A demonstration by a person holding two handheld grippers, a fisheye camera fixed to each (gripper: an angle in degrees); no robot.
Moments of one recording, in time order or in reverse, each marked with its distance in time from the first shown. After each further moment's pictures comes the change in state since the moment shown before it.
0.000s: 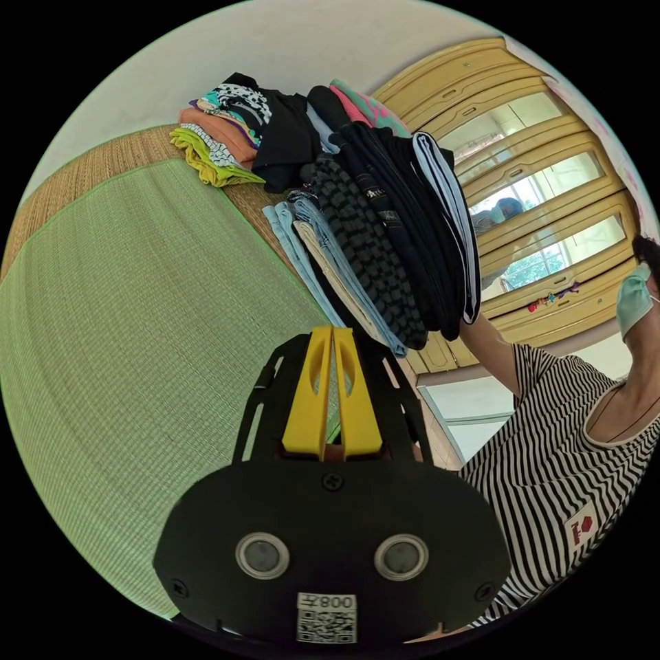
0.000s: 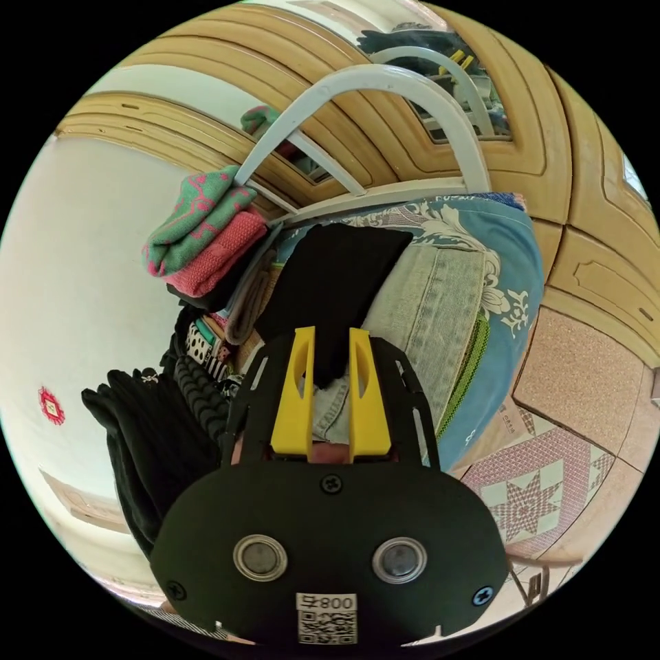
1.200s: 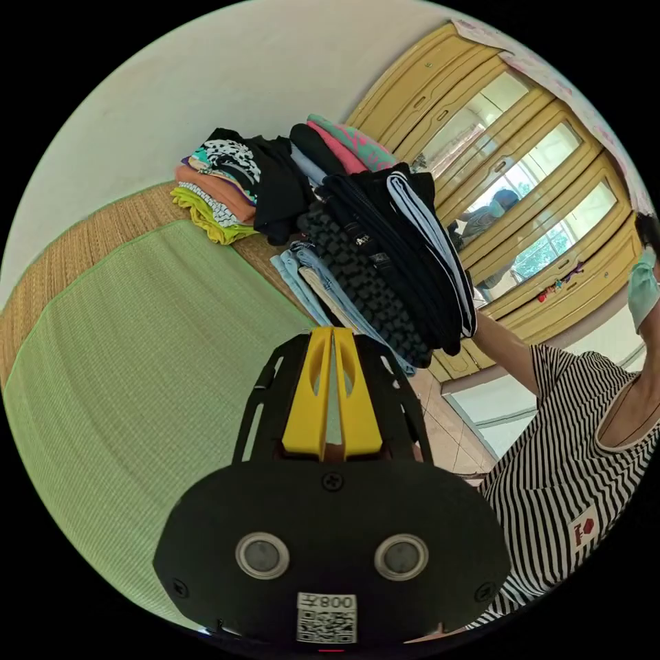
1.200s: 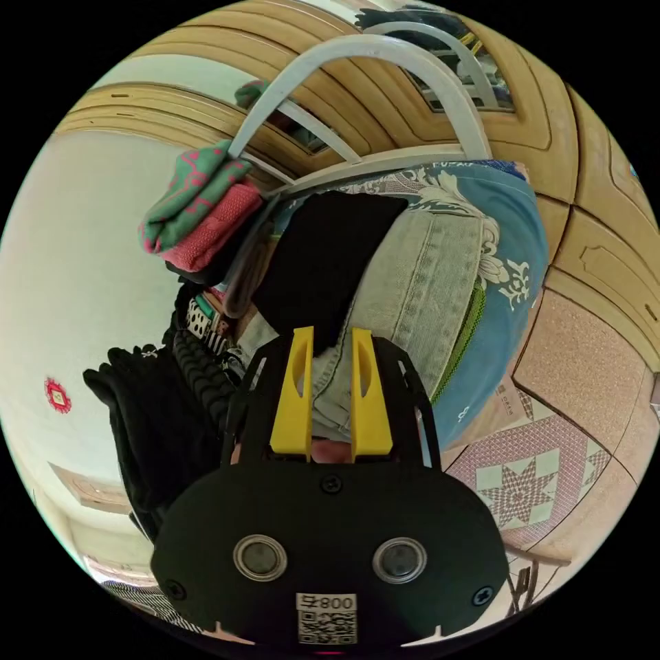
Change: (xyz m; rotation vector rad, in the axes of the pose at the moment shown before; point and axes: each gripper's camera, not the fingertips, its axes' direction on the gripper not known) left arm 0.048 -0.051 0.036 0.088 -0.103 0.116; right arm -0.093 0.022 0.017 -0.096 -0.024 -0.006
